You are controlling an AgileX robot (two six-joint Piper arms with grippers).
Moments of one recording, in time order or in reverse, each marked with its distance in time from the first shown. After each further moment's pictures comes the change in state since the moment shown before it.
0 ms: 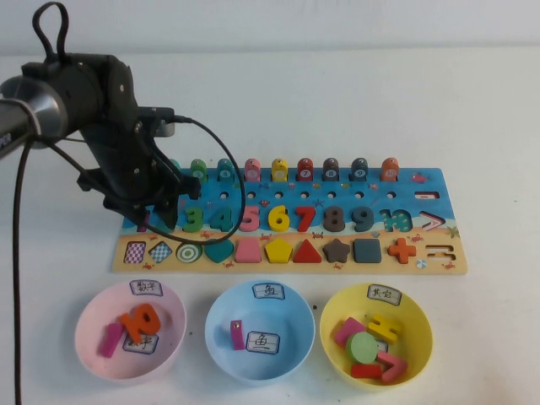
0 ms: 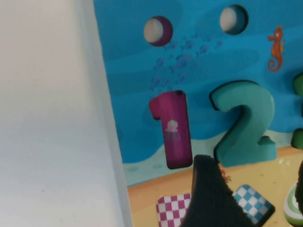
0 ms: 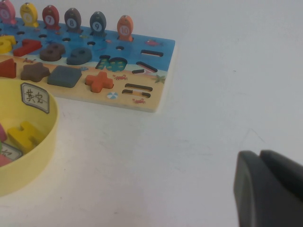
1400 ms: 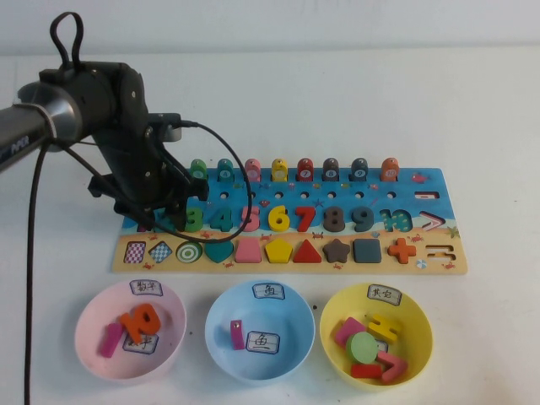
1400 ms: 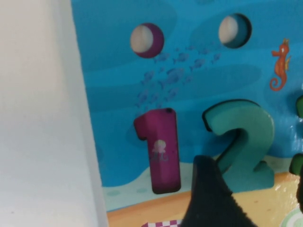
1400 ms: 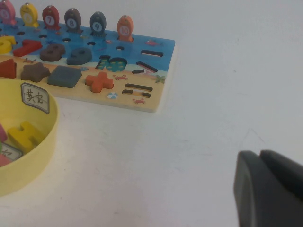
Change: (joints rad) right arm 0.000 0.000 0.000 0.000 0.000 0.000; left arm -0.010 0.055 -0.030 -0.011 -0.006 -0.047
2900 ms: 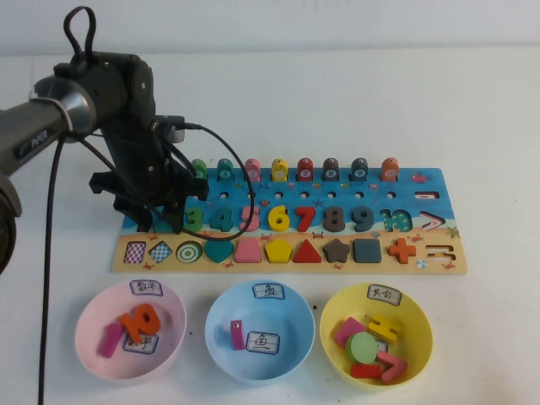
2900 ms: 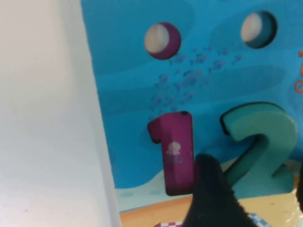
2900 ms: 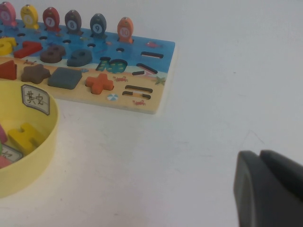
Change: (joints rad) right arm 0.000 -0.006 0.000 0.002 0.000 0.000; left arm -0.002 0.079 -0.133 0.026 0.147 -0.002
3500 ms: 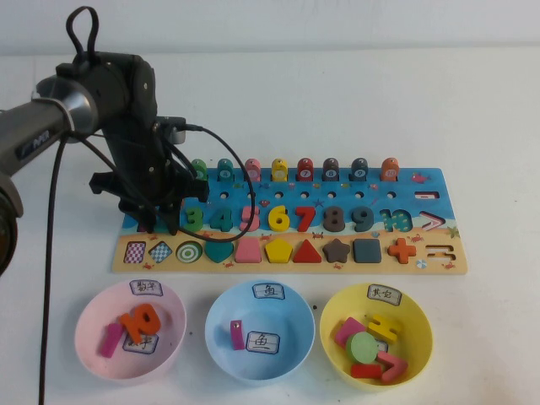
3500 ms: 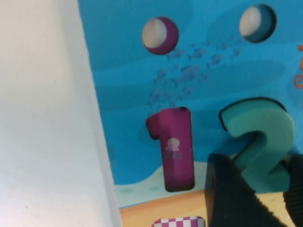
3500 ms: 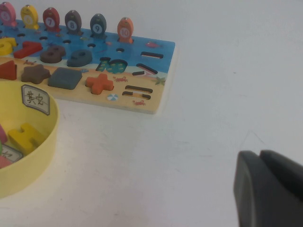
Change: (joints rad) right arm 0.000 0.000 0.000 0.000 0.000 0.000; left arm -0.005 0.001 -0.002 0.008 0.012 0.000
